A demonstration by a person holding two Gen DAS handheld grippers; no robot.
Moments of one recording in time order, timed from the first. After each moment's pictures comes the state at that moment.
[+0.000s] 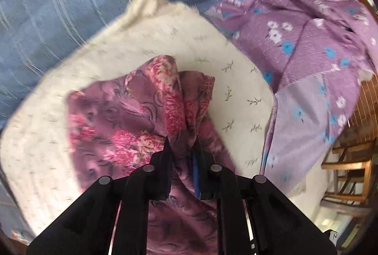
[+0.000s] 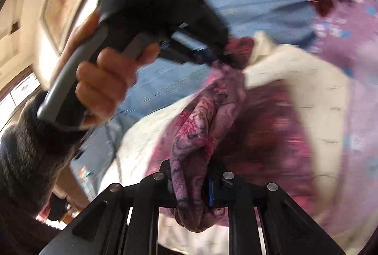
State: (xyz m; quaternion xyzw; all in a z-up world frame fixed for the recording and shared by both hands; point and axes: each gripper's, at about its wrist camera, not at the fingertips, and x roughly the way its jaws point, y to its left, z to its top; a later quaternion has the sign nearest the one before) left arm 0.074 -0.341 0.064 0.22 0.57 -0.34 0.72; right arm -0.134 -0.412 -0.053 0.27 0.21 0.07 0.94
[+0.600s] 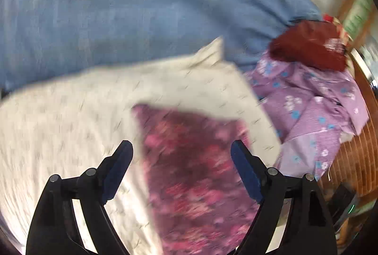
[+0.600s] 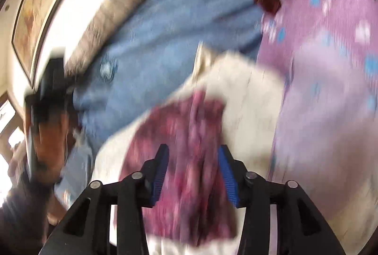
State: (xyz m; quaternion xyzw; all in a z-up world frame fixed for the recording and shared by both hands) left arm 0.116 -0.184 0.108 0.02 0.51 -0.31 0.80; right arm -0.140 -0.504 -0.044 0.31 0.20 -0.01 0.93
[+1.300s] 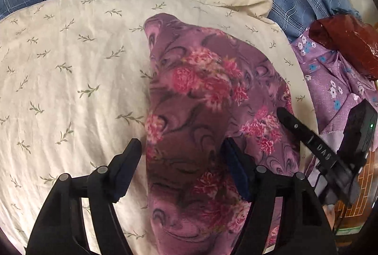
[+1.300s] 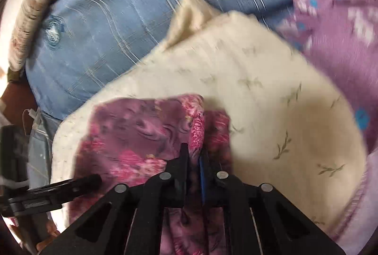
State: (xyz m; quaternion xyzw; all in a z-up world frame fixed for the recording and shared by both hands) left arm 0.126 -0.190 -0.005 -0.01 0.59 -0.26 0.76; right arm 0.043 -0.503 -0.087 0.26 0.39 -0.04 0.89
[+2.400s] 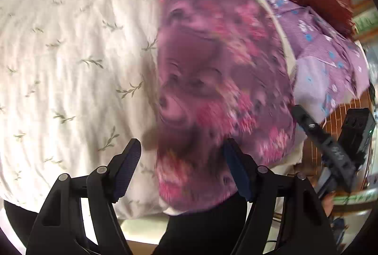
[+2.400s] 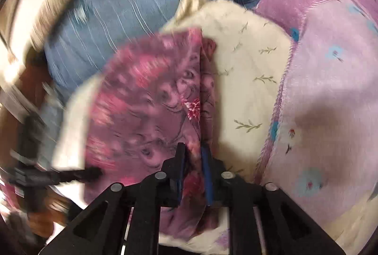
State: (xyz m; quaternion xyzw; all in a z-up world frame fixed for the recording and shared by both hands) left arm 0.018 -0.137 -0.006 0.00 0.63 -0.33 0.71; right arm -0.117 -0.469 -0.075 0.27 0.37 -0.01 0.89
